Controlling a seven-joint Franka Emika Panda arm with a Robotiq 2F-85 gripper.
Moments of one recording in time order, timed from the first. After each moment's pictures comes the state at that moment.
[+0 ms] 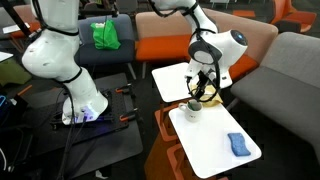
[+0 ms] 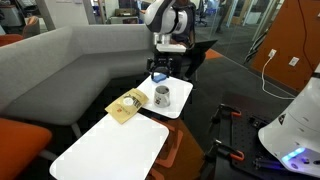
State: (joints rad) arm -0.19 0.52 -0.16 -1.97 0.41 2.24 0.09
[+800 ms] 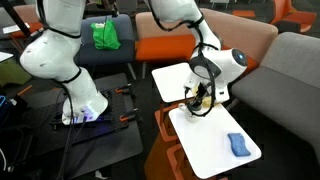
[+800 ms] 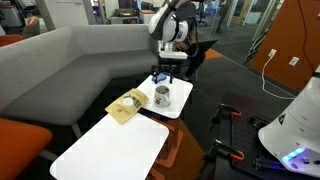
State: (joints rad) arm -0.26 0.63 -0.15 -1.93 0.46 2.24 0.09
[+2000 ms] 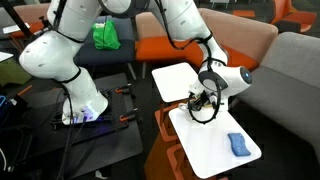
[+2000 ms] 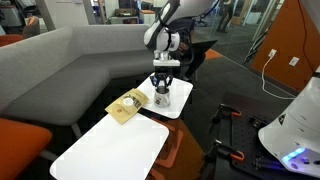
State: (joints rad) arm -0.29 0.84 -0.14 -1.72 0.46 2.10 0.23
